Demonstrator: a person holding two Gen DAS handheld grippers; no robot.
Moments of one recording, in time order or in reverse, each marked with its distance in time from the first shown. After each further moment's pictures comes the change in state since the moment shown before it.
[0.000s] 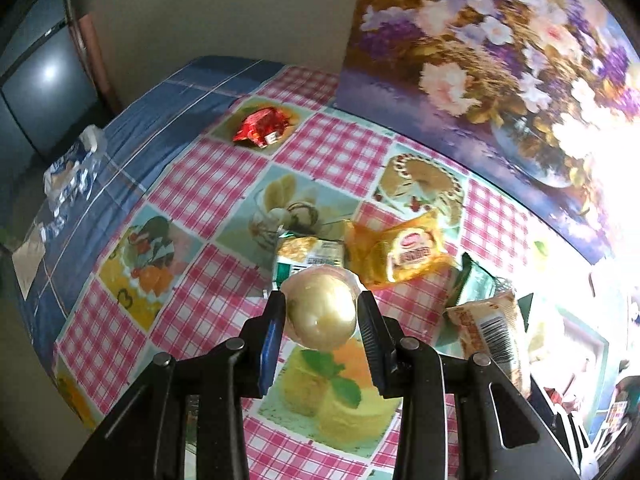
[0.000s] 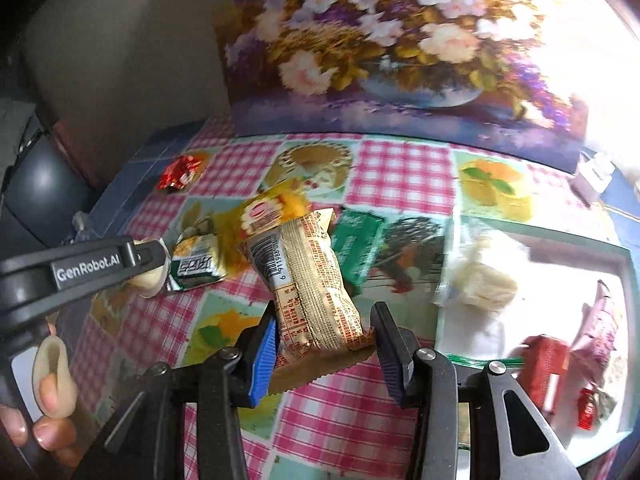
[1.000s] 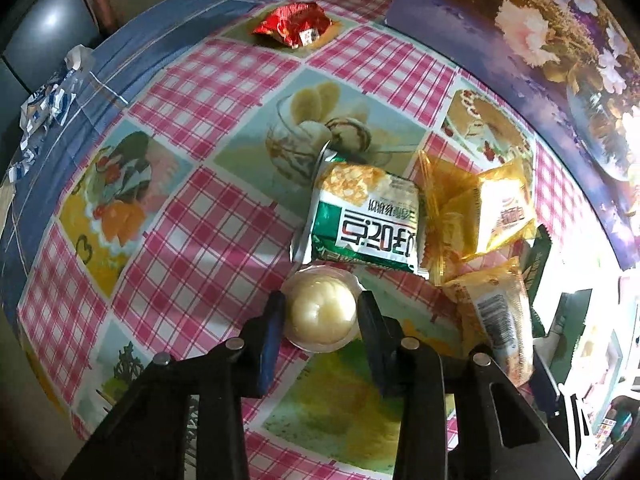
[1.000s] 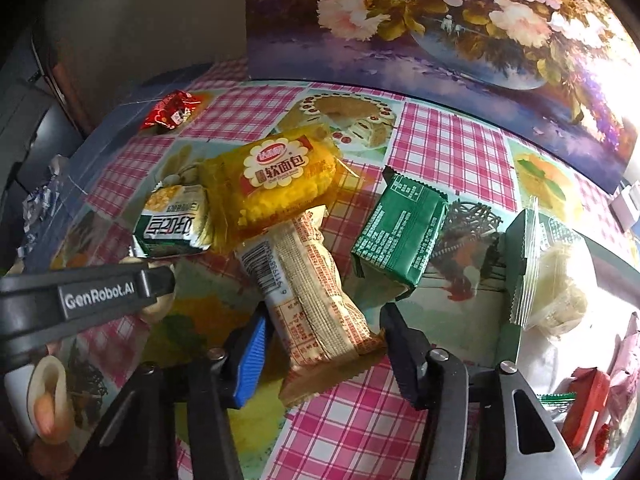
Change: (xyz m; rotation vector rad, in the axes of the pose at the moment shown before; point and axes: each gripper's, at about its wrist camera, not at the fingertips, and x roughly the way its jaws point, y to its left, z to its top) left arm 0.089 0.027 -0.013 -0.115 0.217 0.008; right arm 0.078 0.037 -0.010 -0.148 0.100 -0.049
